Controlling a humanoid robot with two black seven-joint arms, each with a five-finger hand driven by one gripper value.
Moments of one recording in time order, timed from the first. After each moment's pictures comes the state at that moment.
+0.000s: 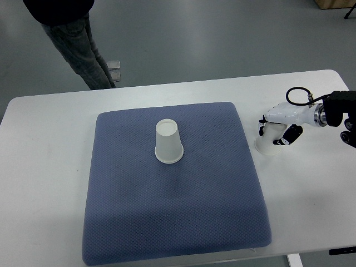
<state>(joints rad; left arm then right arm) -0.01 0.00 -0.06 -0.15 -0.04 0.00 -0.02 1.01 -0.59 0.01 0.83 -1.65 0.08 0.45</state>
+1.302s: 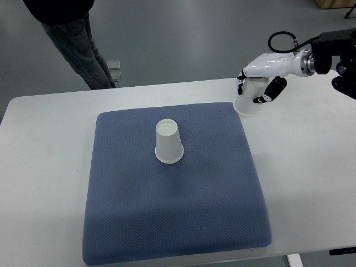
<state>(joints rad) -0.01 0.00 -0.06 -0.15 -0.04 0.00 -0.02 1.33 -0.59 0.02 0.96 -1.63 0.26 0.46</state>
